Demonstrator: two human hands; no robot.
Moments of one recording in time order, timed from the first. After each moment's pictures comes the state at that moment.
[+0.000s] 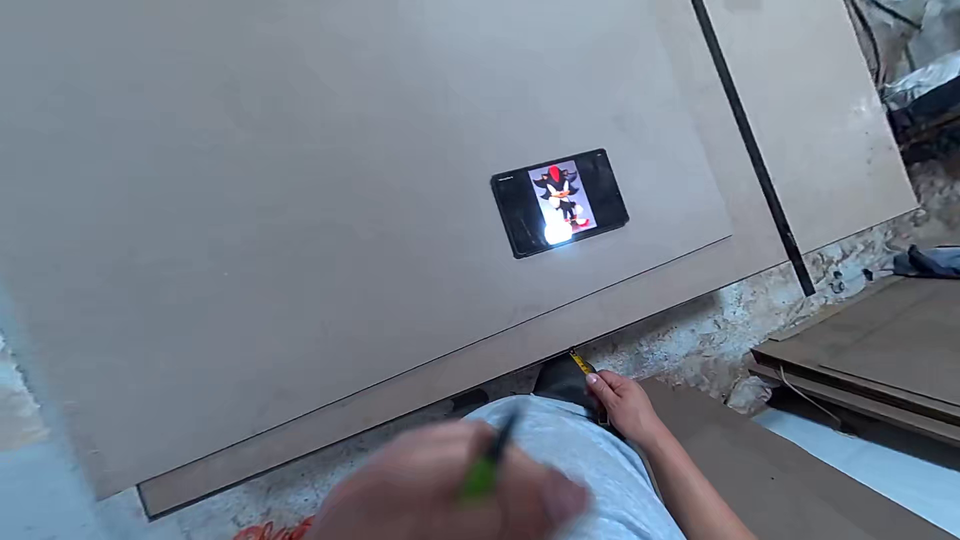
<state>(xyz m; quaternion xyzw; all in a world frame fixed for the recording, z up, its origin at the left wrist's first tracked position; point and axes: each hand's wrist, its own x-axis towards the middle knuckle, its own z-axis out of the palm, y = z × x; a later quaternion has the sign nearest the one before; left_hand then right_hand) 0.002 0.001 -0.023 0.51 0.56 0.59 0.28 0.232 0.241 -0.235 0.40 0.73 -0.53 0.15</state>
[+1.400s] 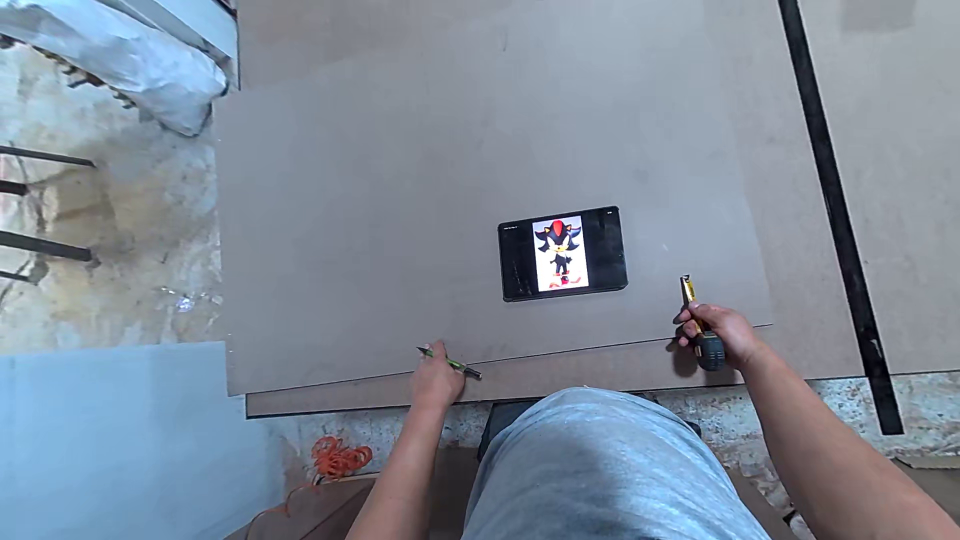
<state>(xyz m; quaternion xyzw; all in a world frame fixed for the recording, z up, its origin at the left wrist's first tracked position) 0.001 0.118 -0.253 -0.06 0.95 -0.06 0.31 0.147 0.621 -0.308 0.38 0.53 -0.74 0.18</state>
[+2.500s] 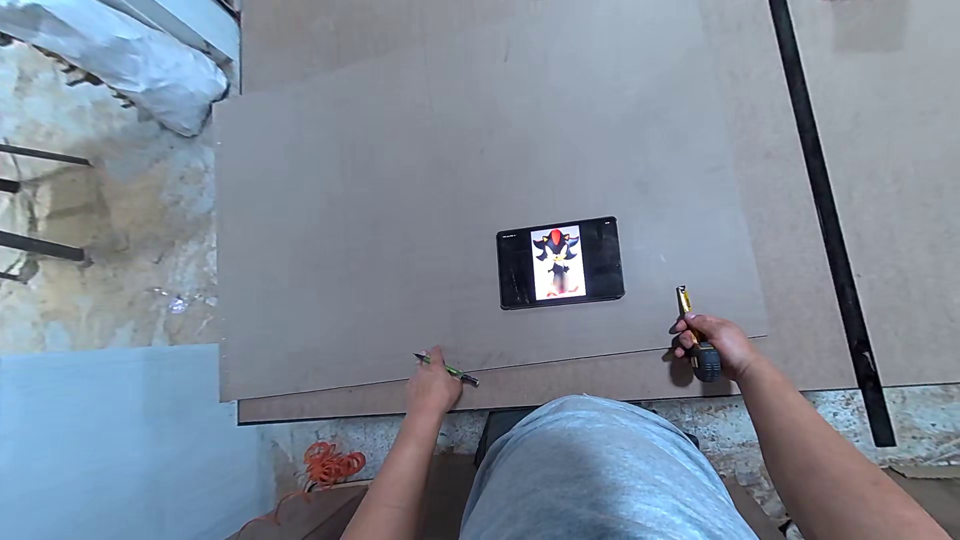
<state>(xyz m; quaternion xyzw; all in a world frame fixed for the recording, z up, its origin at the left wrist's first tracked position) -0.004 0.123 -0.252 -0.06 0.94 -0.09 0.32 0.147 0.622 -0.305 0.37 0.54 -0.74 0.19</state>
